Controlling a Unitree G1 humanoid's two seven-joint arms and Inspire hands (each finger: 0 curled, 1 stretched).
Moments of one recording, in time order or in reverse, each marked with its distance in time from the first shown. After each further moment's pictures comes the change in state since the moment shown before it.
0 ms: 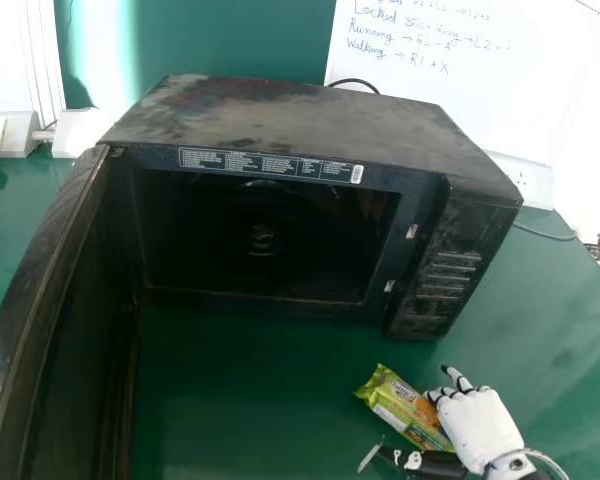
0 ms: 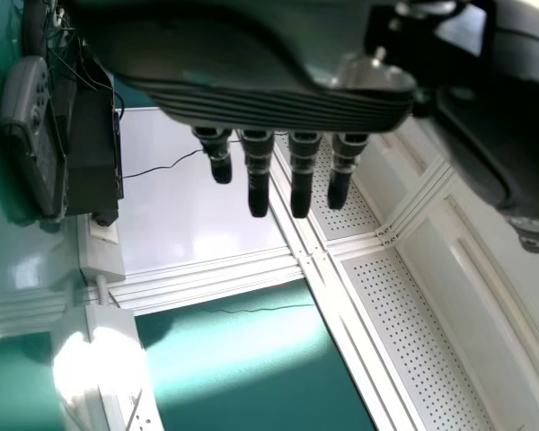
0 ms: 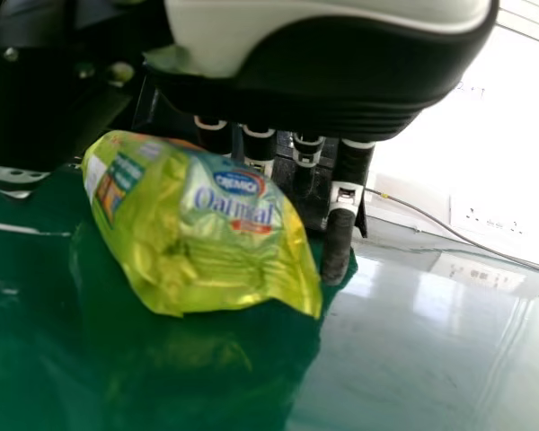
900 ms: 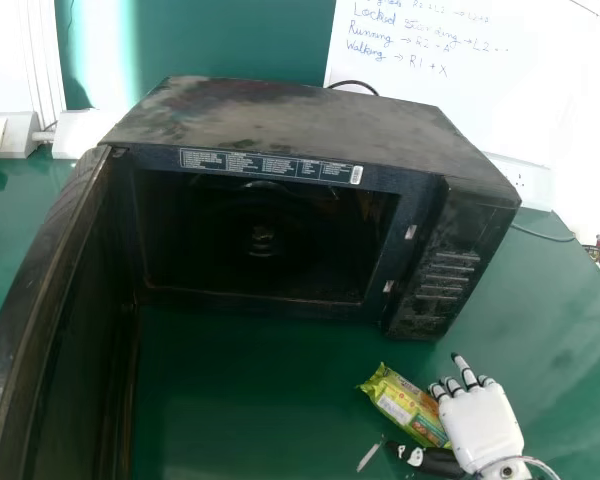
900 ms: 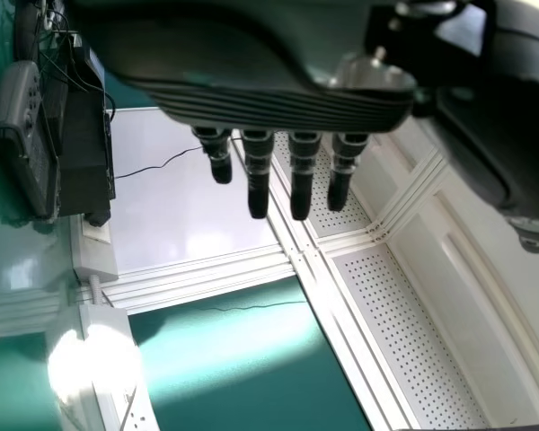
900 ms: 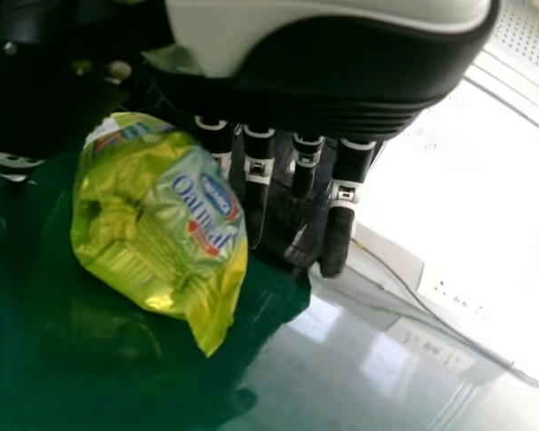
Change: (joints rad) left arm 0.029 -0.042 -0.001 -0.054 0.039 -0.009 0.001; right arm 0.008 0.024 0.075 0.002 -0.349 0.129 -0.166
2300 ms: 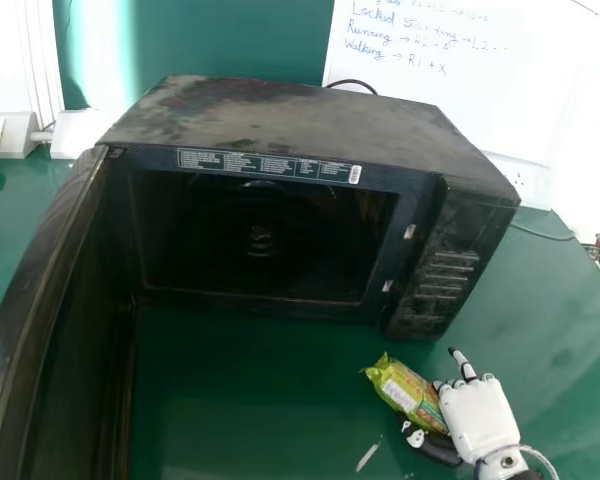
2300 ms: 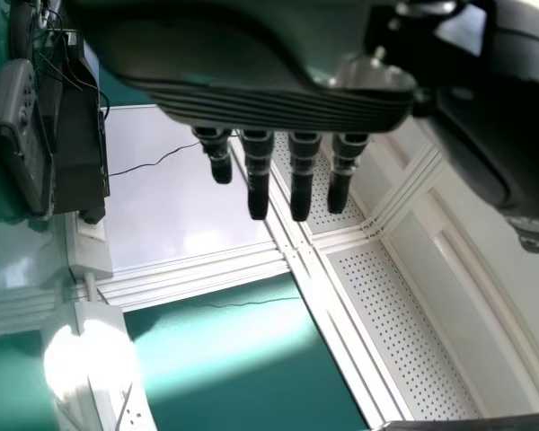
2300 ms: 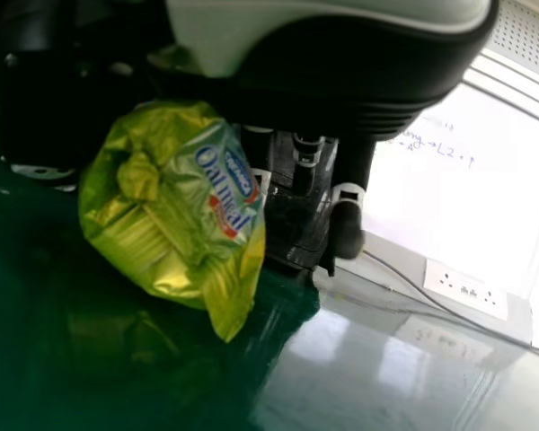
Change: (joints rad) left arm 0.019 -0.017 -0.003 -0.024 0.018 -0.014 0.000; right arm -0.095 -0.019 0.068 0.150 0.180 -0.030 -0.113
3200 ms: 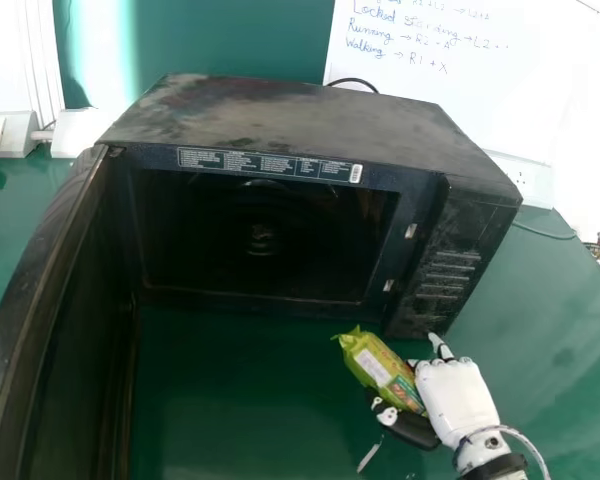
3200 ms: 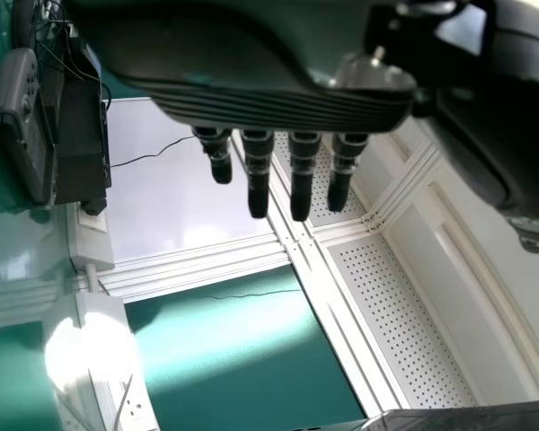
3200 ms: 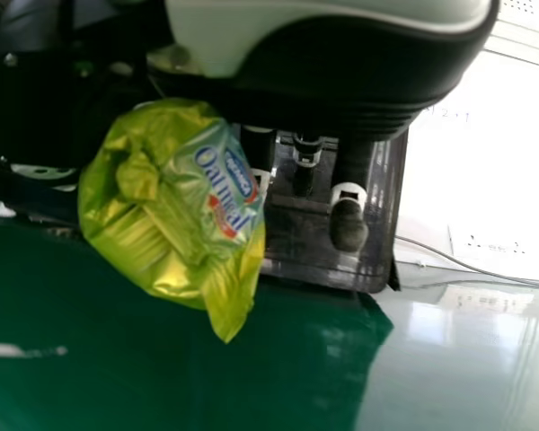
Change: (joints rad) left arm -0.006 -0.002 -0.020 0.001 0.004 0.000 0.001; right arm -0.067 0.117 -0.007 -0.215 0.152 0.060 0.287
